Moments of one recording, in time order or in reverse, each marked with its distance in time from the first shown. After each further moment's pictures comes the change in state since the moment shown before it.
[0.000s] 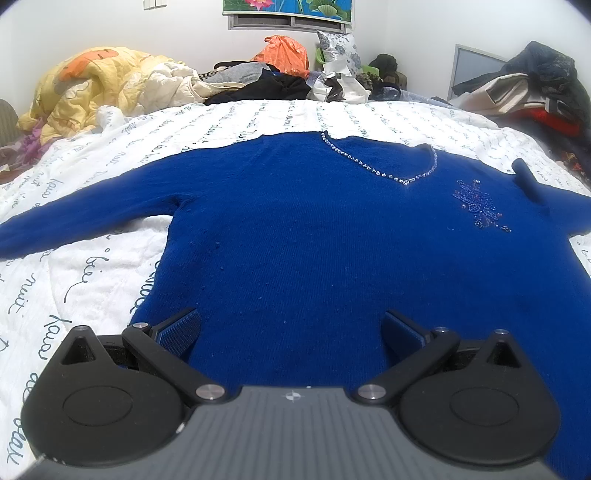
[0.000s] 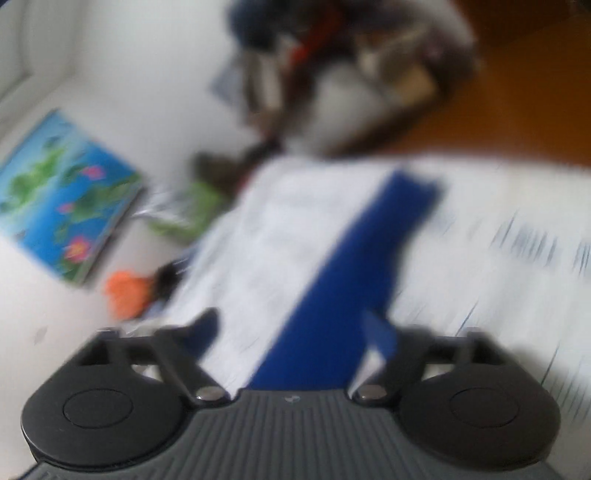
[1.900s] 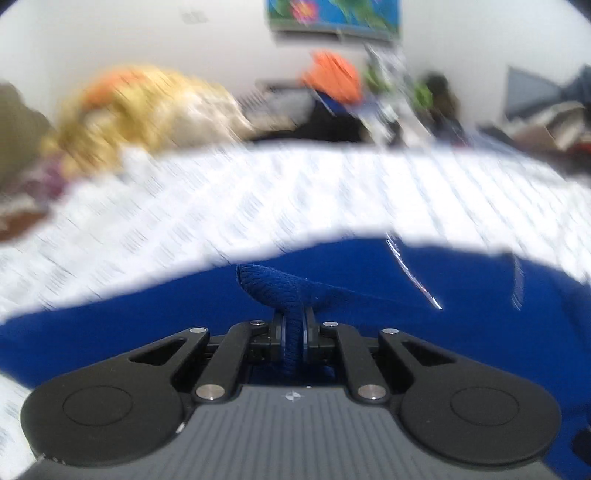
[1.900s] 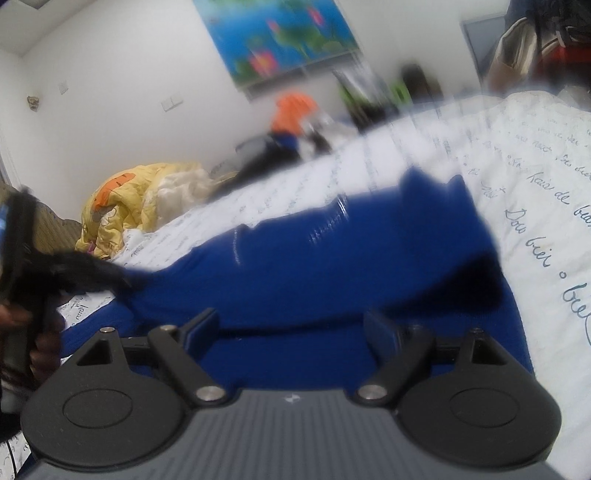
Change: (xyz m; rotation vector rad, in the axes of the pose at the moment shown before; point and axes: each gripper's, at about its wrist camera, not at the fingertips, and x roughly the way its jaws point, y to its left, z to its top) left arm 0.060 0.025 0.137 -0.071 -0.053 0.186; right arm -0.057 0.150 -0.333 -0.716 0.269 0.389
